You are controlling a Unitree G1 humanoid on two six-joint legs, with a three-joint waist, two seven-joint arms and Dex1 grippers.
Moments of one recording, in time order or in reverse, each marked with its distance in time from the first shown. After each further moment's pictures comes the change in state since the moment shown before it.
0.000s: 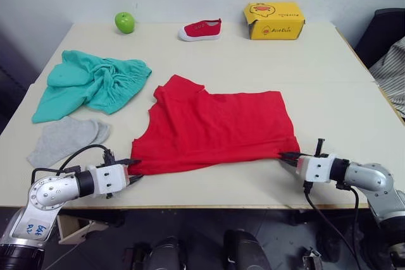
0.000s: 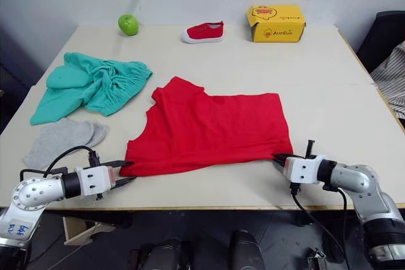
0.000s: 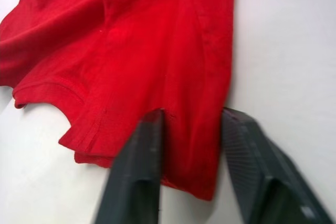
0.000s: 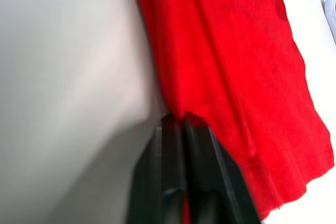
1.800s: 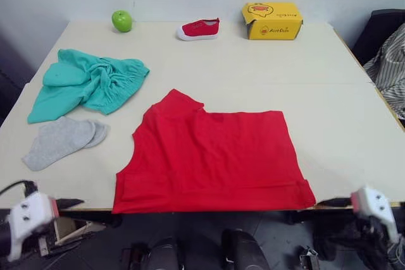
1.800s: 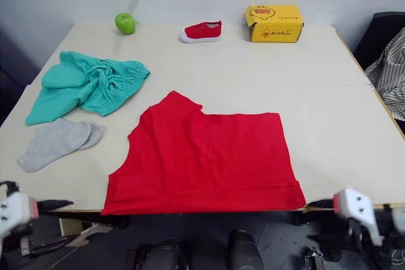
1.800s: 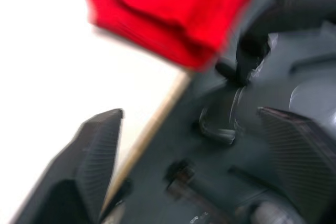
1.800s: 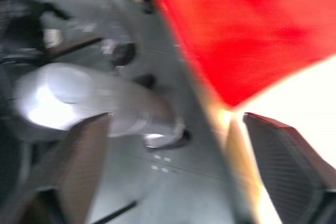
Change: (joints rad) left arm 0.614 0.164 0.624 -0.312 -0.605 0.626 -0.263; right arm 0.509 -0.307 -0.290 -0.338 0.619 0.702 0.502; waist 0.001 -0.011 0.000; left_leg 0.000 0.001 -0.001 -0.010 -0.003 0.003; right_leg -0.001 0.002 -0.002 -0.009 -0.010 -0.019
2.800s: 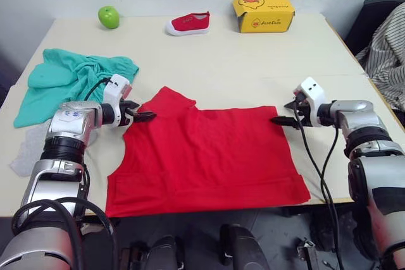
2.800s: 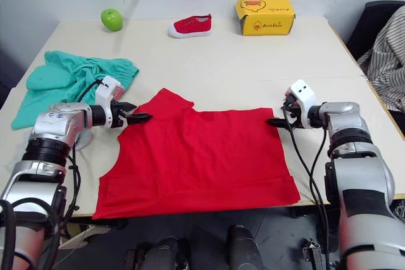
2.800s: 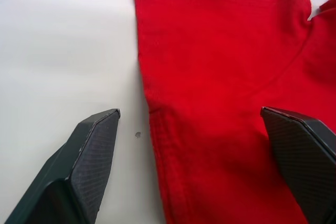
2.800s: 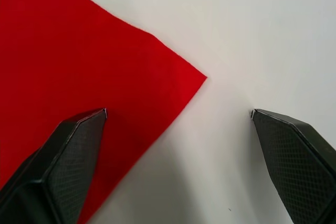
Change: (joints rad) left arm -1.571 -0.326 -0.799 1.065 0.365 0.279 0.277; right arm -1.427 0.506 0.348 1.265 -0.526 0.072 -0.324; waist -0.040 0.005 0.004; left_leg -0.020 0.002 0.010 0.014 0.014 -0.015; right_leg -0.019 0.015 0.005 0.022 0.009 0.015
